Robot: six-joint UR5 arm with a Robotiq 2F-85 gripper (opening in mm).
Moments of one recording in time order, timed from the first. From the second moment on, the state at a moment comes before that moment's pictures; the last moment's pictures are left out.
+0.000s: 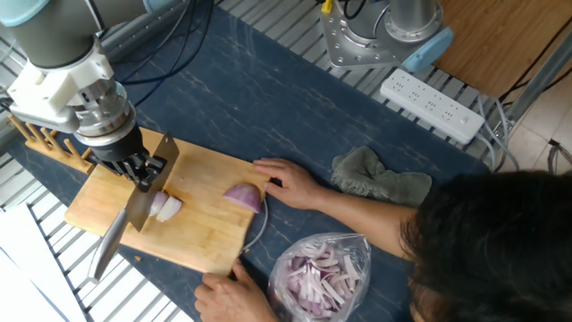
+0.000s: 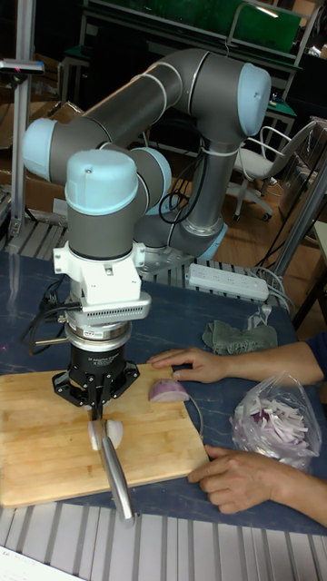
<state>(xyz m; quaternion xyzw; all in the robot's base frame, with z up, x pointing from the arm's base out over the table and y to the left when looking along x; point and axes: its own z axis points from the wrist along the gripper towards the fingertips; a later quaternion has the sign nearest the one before) 0.665 -0.064 0.068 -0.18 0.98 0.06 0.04</state>
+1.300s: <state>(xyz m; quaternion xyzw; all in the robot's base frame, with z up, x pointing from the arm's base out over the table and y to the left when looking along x) 0.661 -0.066 0.095 -0.17 0.98 0.06 0.02</state>
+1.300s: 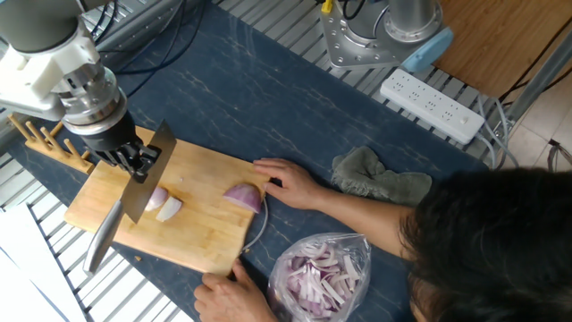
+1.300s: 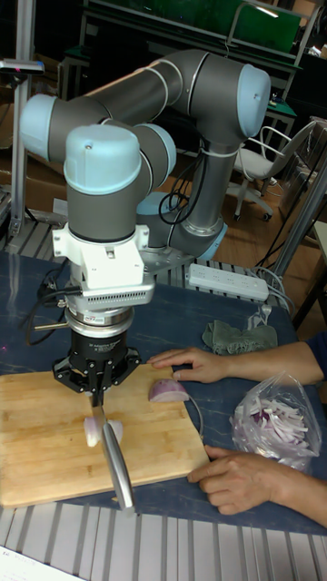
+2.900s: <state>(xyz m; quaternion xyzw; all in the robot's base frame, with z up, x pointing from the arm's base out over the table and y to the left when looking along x) 0.672 -0.065 0.067 -0.16 0.98 0.06 0.05</state>
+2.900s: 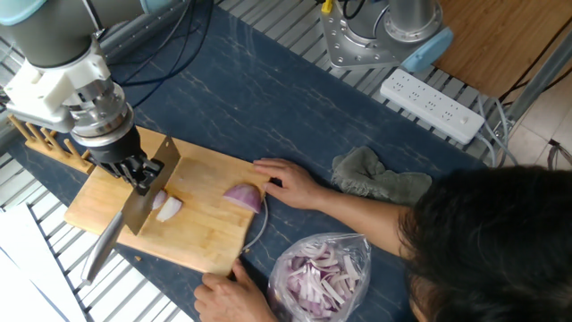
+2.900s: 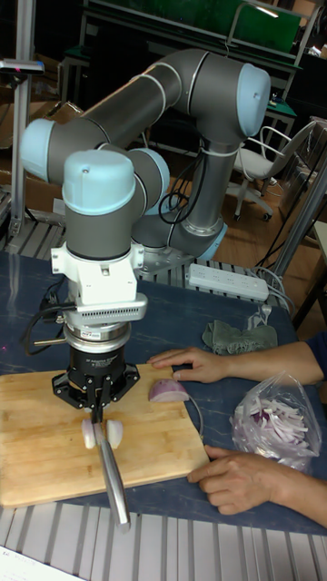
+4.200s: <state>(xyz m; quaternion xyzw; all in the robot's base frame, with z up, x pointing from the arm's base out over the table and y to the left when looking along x) 0.664 -0.061 0.102 -0.11 0.99 0.08 0.02</state>
